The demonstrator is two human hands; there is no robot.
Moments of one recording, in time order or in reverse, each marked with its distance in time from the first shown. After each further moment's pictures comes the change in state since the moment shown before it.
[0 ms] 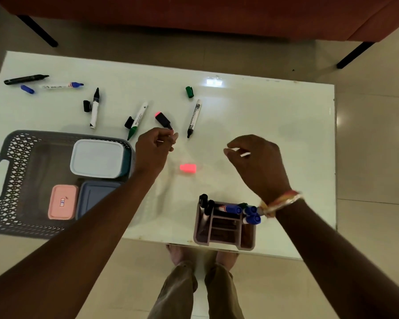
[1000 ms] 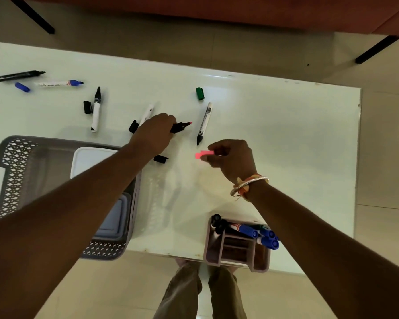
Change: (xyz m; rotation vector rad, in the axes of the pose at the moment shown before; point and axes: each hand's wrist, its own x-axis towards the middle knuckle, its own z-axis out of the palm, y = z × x) left_hand 0.094 0.013 -0.015 1.028 -0.438 0.271; right_hand 0.069 0.004 0.086 0.373 -0.176 0.362
